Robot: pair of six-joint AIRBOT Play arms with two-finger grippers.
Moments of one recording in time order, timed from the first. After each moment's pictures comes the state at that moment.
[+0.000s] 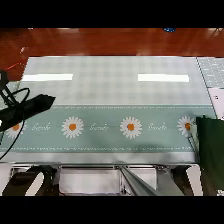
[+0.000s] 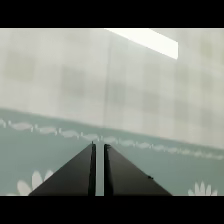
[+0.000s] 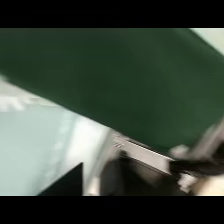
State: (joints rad) left arm 0.04 -0.62 0.59 1.01 -0.71 -1.53; right arm -1.12 -0.78 1.07 -1.44 1.79 1.66
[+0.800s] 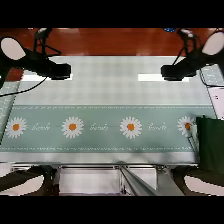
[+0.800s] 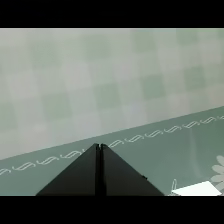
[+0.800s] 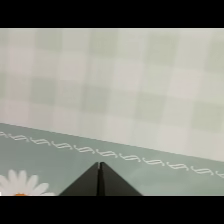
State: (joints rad) left arm -0.17 -1.34 1.40 1.31 -1.20 -1.55; right arm 0.16 -1.40 1.49 -1.49 1.32 1.62
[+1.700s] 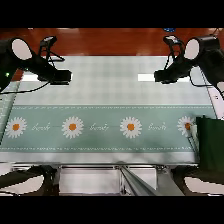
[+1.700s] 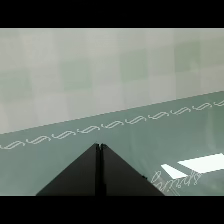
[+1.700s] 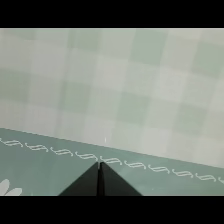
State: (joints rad) left arm -0.17 -1.38 1.41 1.37 -1.29 -1.58; right arm 0.22 -1.45 1.50 -1.61 1.32 1.64
